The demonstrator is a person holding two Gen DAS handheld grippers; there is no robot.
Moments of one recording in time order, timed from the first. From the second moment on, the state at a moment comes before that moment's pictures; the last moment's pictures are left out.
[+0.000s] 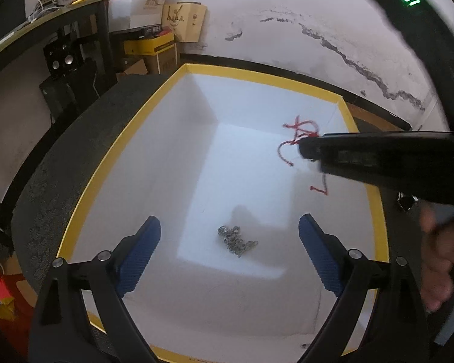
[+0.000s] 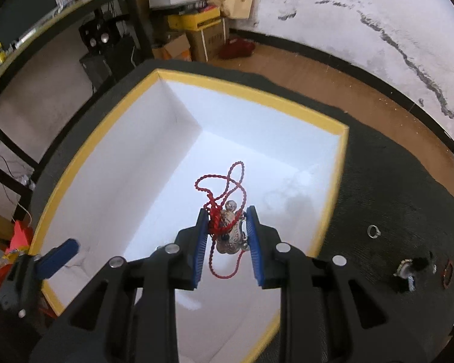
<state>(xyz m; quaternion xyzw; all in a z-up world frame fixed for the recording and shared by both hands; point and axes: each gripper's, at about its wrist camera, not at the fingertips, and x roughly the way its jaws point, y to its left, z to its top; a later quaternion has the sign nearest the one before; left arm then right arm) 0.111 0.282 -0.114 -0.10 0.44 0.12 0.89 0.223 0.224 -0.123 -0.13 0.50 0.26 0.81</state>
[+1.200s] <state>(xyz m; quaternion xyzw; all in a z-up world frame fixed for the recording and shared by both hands) 0.109 0.207 -0.064 -0.07 0.36 0.06 0.93 0.171 -0.006 -0.043 -0.04 0.39 0.19 0.90</state>
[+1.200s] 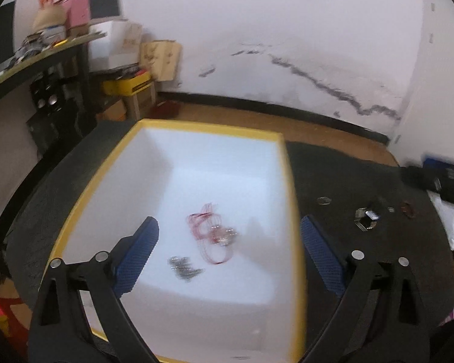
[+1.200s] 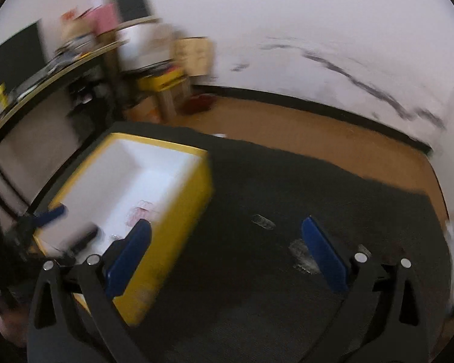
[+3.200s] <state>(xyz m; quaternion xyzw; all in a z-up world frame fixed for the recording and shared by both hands) 0.266 -0.046 -0.202 0.03 0.44 -0.05 0.90 0.192 -0.237 -0.173 0.04 0.46 0.04 0.89</state>
